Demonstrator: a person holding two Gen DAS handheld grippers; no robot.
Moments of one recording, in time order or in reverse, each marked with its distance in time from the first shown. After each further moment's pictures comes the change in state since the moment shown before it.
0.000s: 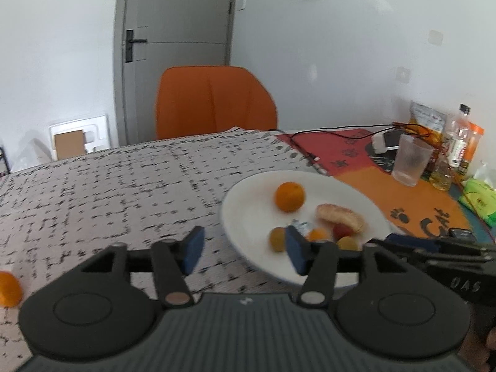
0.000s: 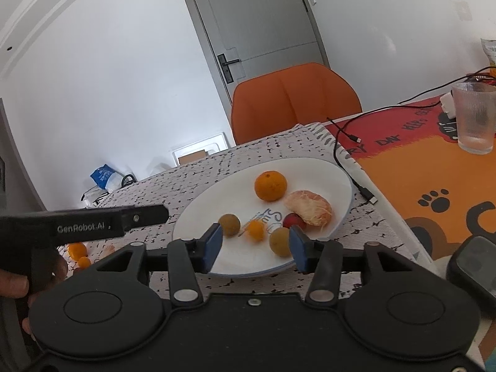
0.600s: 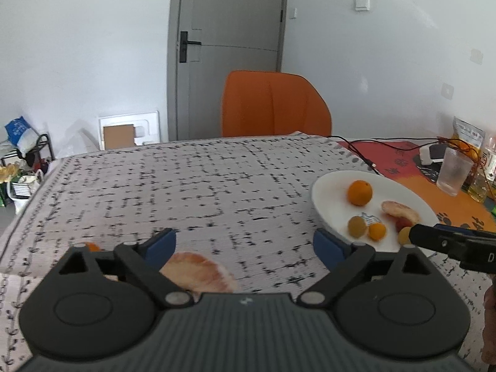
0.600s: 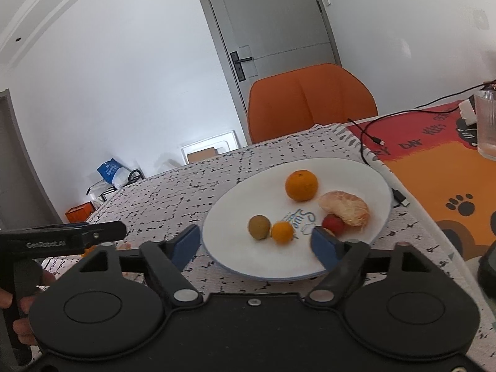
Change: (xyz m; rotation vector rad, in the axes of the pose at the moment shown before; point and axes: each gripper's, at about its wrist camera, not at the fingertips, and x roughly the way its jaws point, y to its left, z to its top) left arm -0.047 0.064 -0.020 -0.073 -0.035 0.156; right arm 0.010 0.034 -0.003 -0.036 0.001 0.020
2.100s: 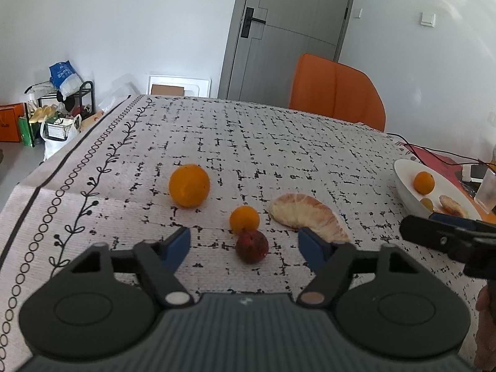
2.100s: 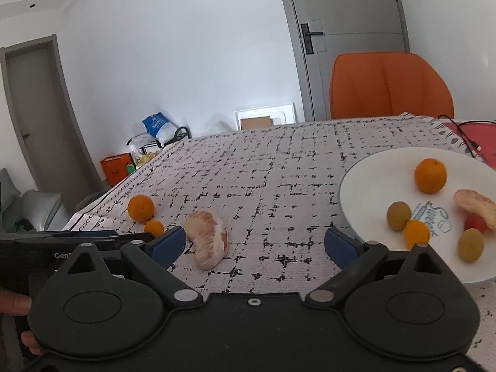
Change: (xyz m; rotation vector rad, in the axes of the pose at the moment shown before) left arm -0.010 0.088 -0.050 -0.201 0.071 0.095; right arm 0.055 0.103 -0.018 -0.172 0.120 0.151
